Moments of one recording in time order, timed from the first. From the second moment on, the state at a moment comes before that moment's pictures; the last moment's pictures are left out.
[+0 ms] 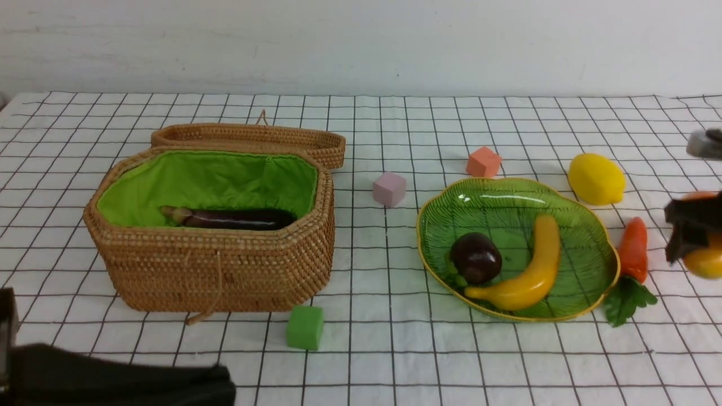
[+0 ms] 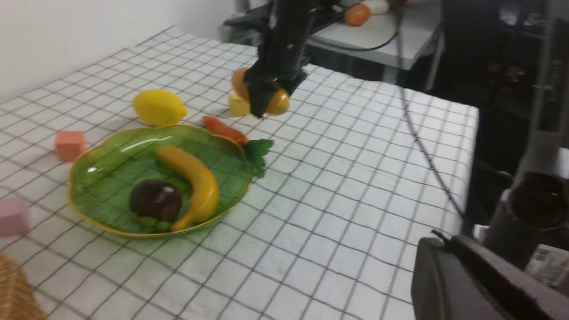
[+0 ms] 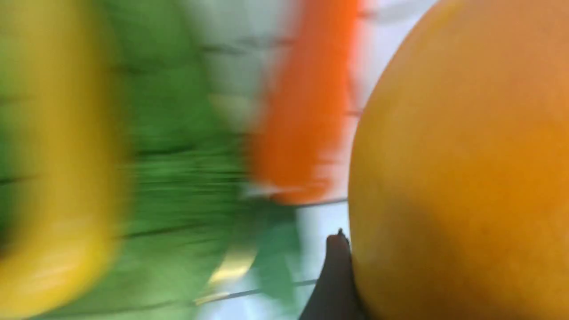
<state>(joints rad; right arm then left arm) -0.14 1.74 -1.32 0.19 0.85 -0.09 -0.77 0.55 -0.67 -0.59 0.47 0.54</state>
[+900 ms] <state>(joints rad) 0.16 1.75 -1.33 0.22 0.66 -0.09 -0.77 0.55 -0.67 -0.30 0.50 0.18</state>
